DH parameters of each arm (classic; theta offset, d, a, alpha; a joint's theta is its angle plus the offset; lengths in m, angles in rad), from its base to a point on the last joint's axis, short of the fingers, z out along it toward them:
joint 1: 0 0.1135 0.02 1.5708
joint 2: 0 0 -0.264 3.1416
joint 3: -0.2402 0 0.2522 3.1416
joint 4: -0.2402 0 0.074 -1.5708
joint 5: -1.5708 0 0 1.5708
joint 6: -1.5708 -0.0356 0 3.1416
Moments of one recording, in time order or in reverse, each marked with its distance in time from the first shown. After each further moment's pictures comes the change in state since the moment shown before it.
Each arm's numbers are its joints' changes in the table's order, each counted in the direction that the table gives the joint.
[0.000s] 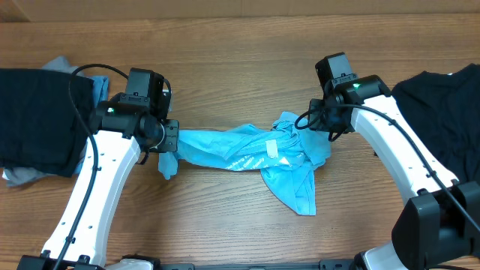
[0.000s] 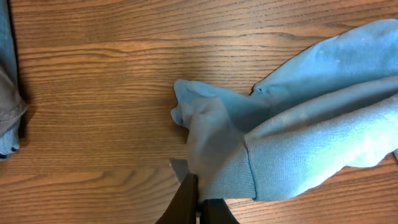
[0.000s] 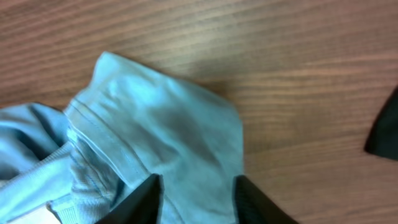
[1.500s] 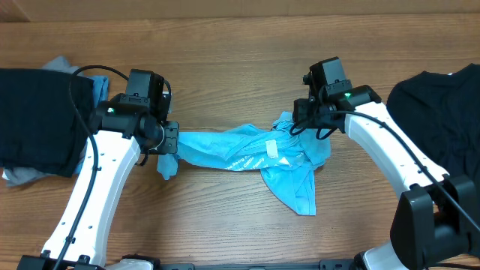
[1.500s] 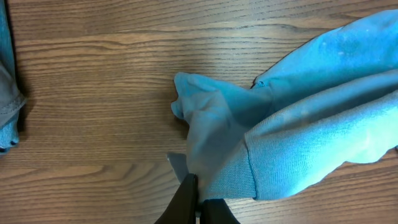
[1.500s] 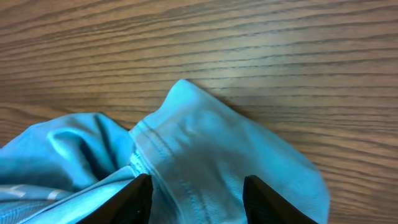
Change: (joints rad) left arm 0.000 0.000 0.000 -0.020 0.000 0.000; right arm 0.020 -0.010 0.106 0.246 0.162 0.087
